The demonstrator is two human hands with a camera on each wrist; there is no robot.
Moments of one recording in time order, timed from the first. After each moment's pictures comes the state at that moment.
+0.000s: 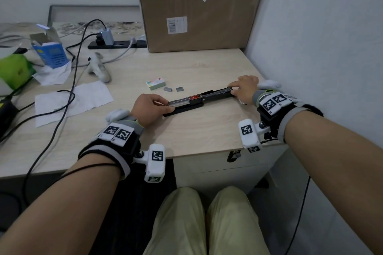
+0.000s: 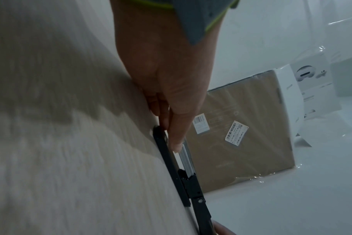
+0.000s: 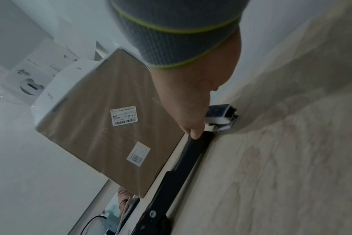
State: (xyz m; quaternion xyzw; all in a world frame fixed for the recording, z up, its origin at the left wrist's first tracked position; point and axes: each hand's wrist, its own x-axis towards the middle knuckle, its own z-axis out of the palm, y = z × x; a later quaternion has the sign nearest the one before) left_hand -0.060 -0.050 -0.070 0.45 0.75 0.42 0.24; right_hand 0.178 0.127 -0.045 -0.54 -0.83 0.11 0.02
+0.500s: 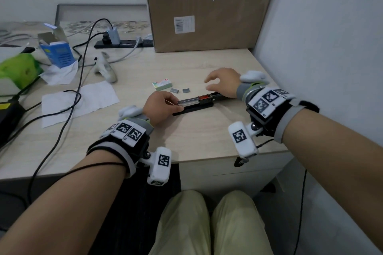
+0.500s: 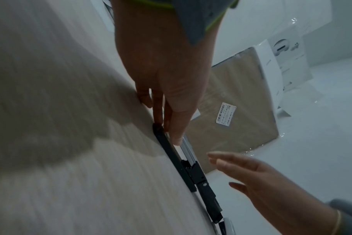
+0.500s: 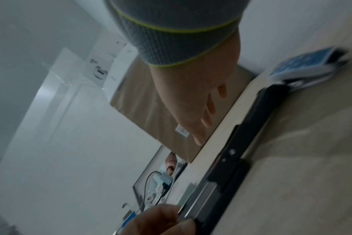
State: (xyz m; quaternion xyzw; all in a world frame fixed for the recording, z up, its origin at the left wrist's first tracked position) left_hand -0.058 -0.032 -0.068 0.49 0.75 0.38 0.22; right_hand 0.113 0.097 -0.012 -0.41 -0.89 0.17 0.09
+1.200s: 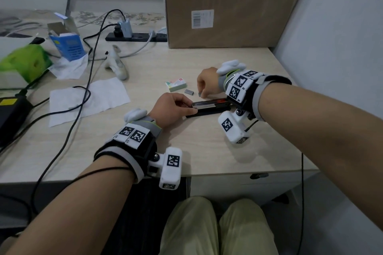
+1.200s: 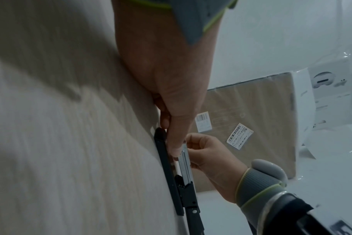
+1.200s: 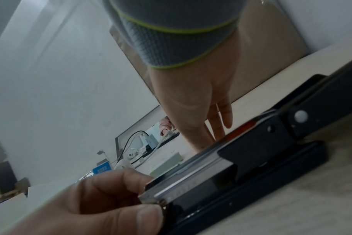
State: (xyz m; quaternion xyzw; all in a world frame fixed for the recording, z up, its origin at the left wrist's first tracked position) left_hand -0.080 -0.025 -0.077 0.49 0.71 0.42 0.28; right_hand 0.013 0.120 -0.021 -0.33 -0.93 0.10 -0.12
